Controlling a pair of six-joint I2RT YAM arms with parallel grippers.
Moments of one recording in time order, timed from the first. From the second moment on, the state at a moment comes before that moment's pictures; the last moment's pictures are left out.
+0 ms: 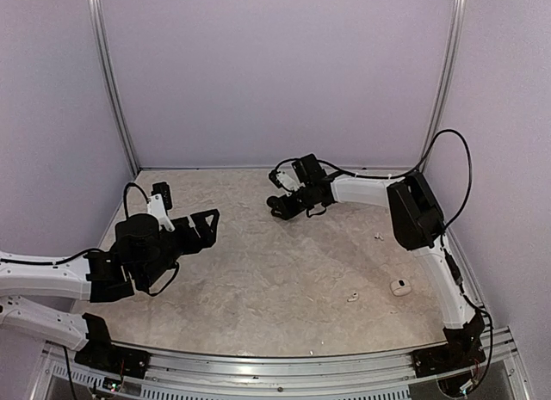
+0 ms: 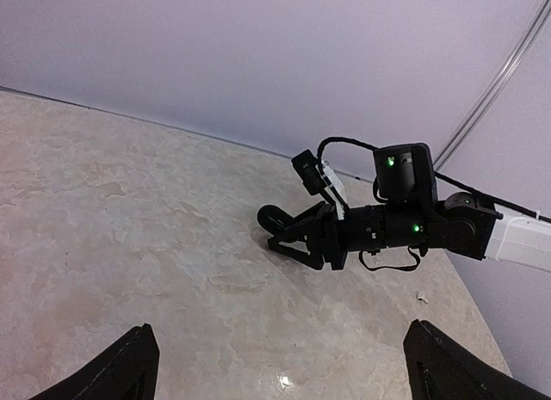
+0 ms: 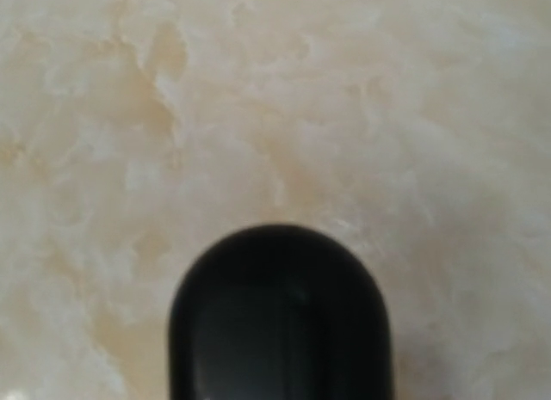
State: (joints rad) left arm -0.98 1.05 0.49 0.36 -0.61 -0.61; right arm 0.61 2.49 2.02 -0.30 -0.26 -0.05
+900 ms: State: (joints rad) left arm -0.98 1.09 0.53 0.35 -0.44 -0.42; right arm 0.61 1.96 1.43 -0.22 -0.18 0.00
